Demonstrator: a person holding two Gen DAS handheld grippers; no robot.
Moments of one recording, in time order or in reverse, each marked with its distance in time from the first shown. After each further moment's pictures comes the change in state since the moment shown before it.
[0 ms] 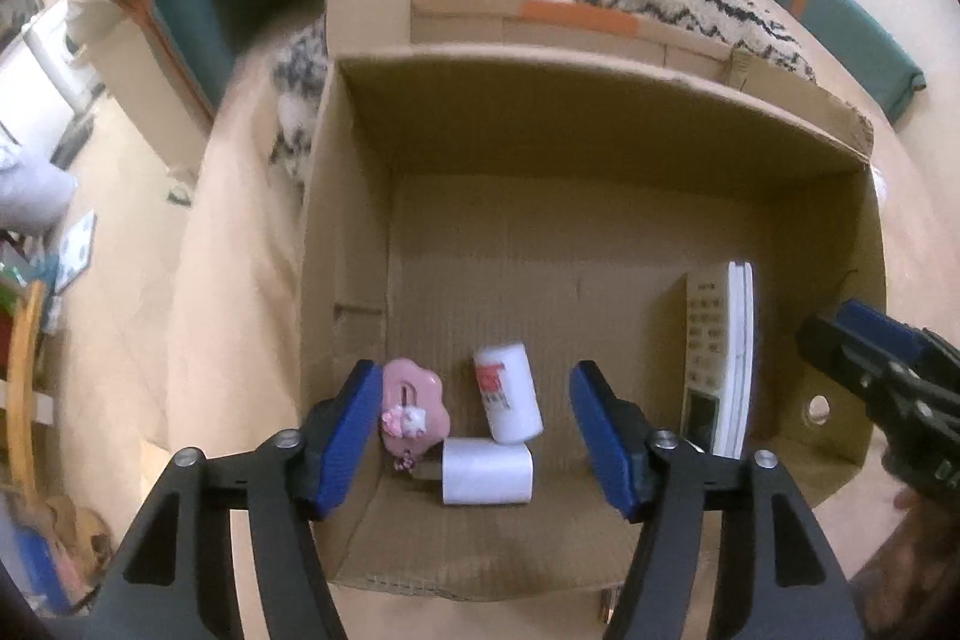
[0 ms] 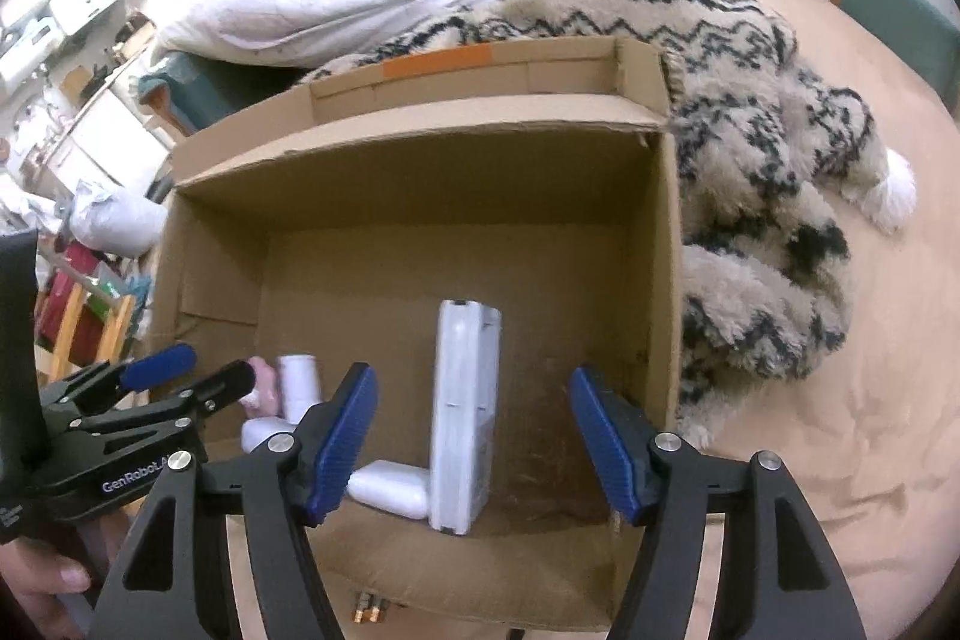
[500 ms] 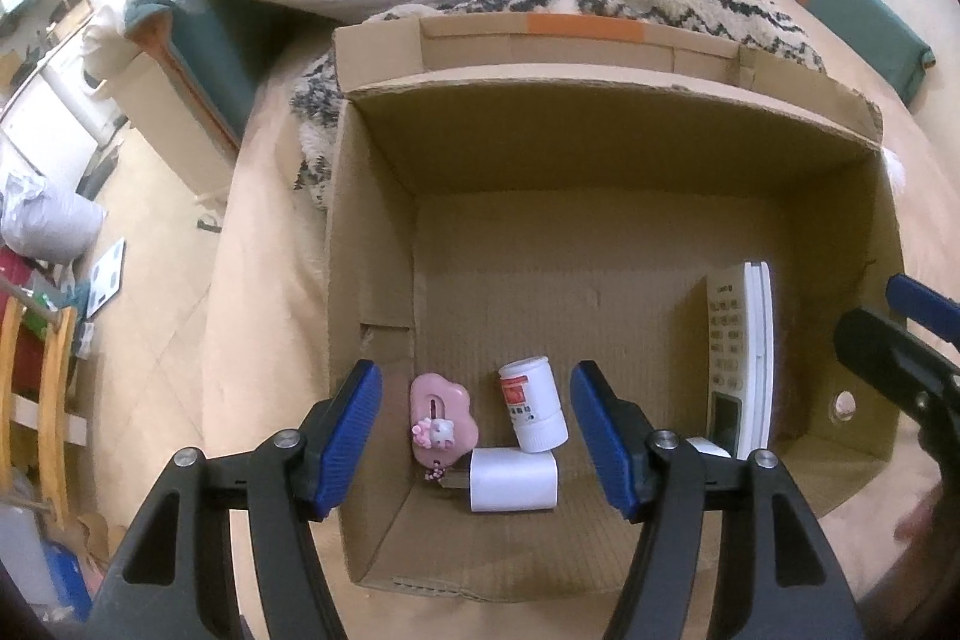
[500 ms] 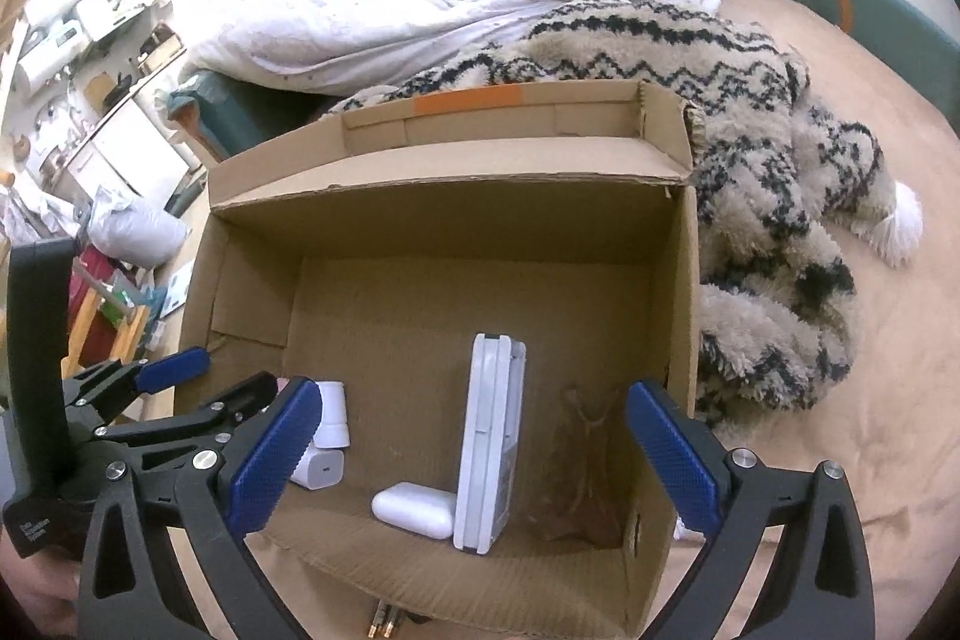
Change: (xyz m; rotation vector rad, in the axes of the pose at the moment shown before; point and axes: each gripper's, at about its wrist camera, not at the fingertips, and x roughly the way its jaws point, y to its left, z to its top) left arm -0.002 -0.003 0.002 0.036 -0.032 0.074; right arm -0.009 0.004 0.004 -0.016 -0.072 0.027
